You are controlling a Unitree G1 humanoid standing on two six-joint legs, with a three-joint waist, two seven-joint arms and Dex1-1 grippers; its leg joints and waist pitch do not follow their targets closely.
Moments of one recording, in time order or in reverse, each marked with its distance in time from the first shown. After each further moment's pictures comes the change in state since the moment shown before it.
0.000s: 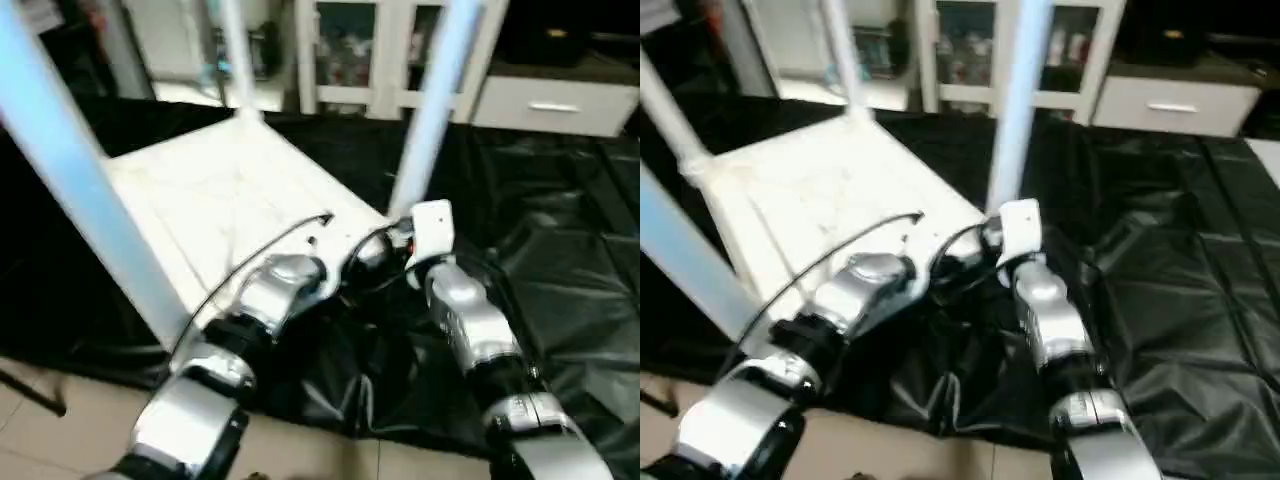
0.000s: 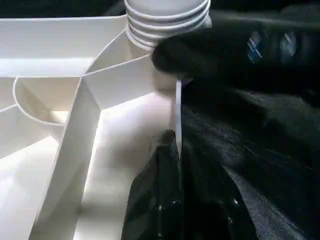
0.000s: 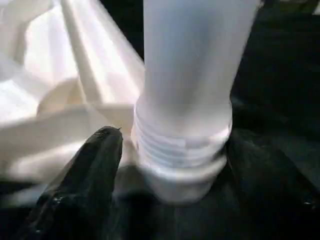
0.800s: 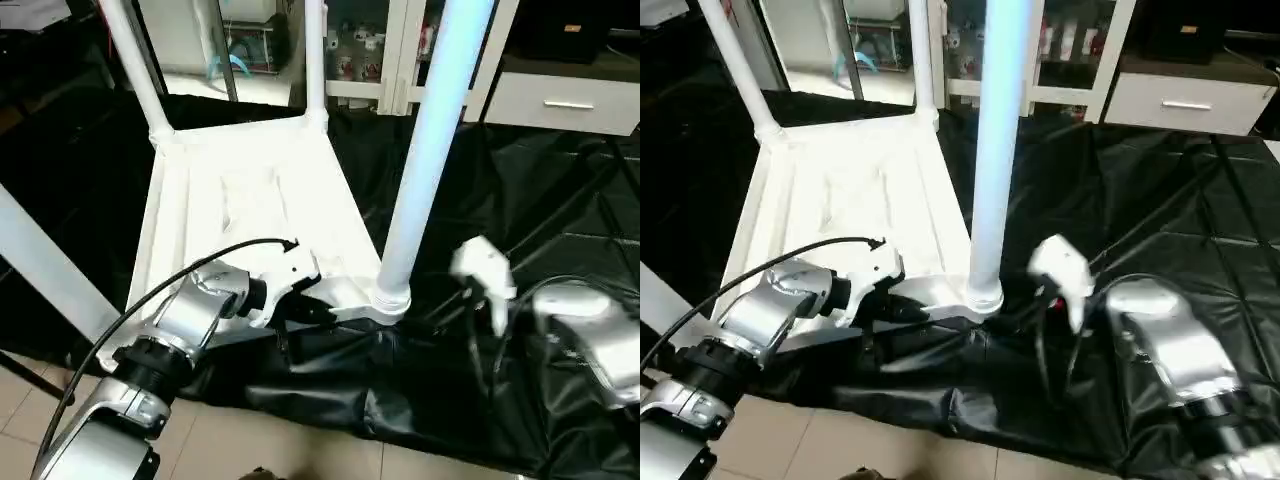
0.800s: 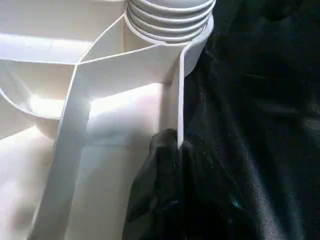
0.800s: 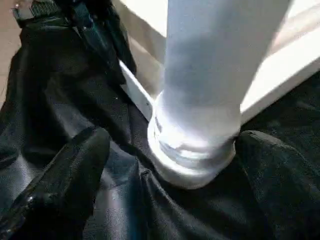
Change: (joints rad) left arm 0.186 0.297 -0.134 -0.359 -0.071 0.031 -0.578; right arm 0.147 -0.493 0.172 -0.385 0.143 0.089 0.879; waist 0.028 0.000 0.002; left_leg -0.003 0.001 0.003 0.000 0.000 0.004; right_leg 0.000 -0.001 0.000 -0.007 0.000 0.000
